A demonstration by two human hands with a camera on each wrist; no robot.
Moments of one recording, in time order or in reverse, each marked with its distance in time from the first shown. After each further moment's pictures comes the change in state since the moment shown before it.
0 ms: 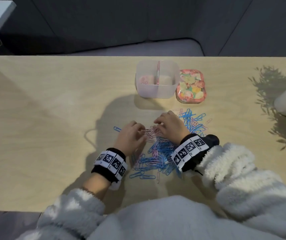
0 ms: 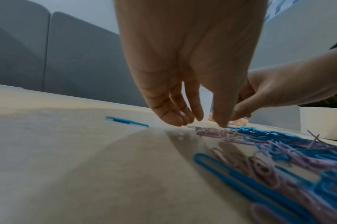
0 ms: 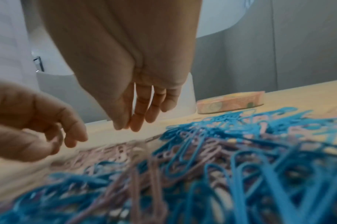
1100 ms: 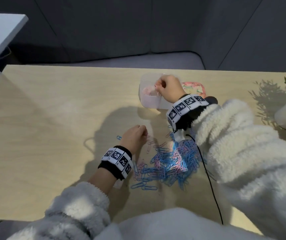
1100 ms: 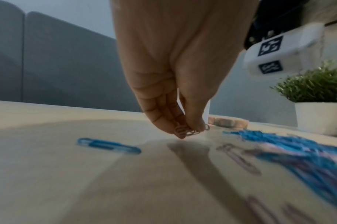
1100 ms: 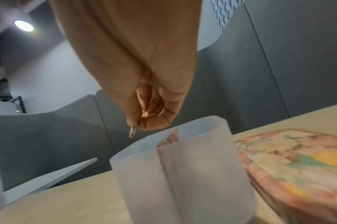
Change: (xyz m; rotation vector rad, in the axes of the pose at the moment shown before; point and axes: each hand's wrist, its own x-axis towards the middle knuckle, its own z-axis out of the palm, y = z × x) left_hand 0.029 0.008 -0.012 0.109 -0.026 -0.016; right_hand 0.103 -0.022 -0.094 0.366 0.297 0.118
